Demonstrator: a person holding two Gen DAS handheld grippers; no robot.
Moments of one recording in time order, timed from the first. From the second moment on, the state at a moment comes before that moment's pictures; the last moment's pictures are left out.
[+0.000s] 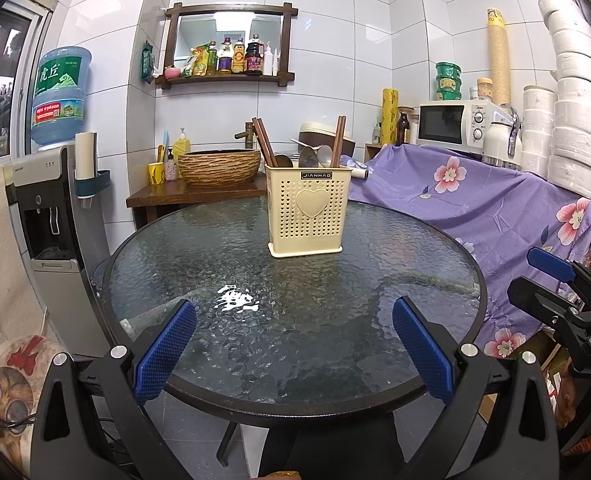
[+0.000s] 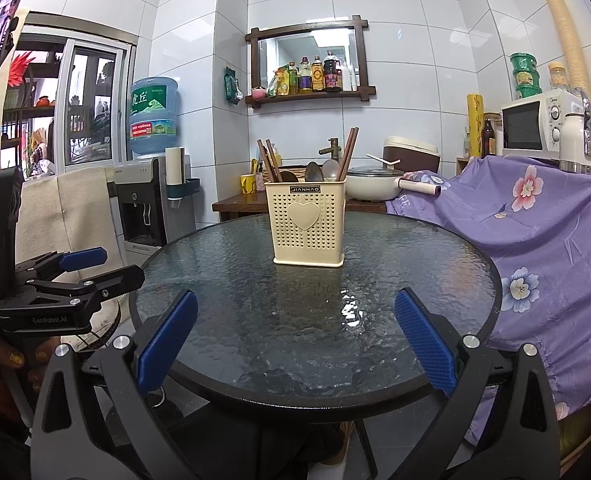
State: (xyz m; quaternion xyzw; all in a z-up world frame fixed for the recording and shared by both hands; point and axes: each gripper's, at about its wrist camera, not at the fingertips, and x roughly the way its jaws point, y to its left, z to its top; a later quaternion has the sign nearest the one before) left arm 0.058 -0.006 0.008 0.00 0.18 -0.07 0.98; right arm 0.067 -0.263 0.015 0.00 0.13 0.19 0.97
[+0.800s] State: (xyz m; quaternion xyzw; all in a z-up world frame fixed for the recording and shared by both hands) left arm 0.061 -0.001 0.009 -0.01 0.19 -0.08 0.98; right arm 0.066 -0.260 0.012 0.00 0.13 0.19 0.97
